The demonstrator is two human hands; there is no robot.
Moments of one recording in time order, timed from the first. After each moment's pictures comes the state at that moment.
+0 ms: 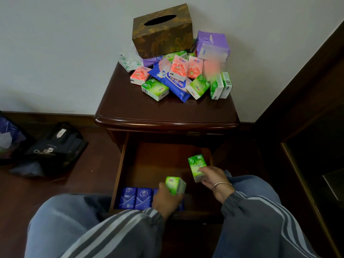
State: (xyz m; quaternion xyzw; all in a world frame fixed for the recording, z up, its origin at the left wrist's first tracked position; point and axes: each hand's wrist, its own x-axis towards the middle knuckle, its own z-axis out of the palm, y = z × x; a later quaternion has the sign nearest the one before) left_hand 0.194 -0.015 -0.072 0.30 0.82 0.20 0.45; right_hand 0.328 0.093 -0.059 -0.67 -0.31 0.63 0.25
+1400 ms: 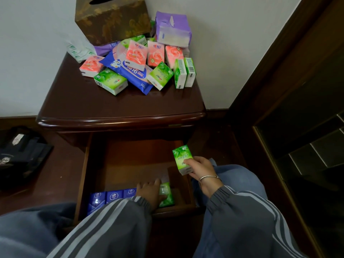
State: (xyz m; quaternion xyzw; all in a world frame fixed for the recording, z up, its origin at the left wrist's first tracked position) left_hand 0.209 0.028 -0.141 0.65 0.69 -0.12 0.29; right_hand 0.368 0.099 -0.036 -0.67 -0.34 0.59 0.28
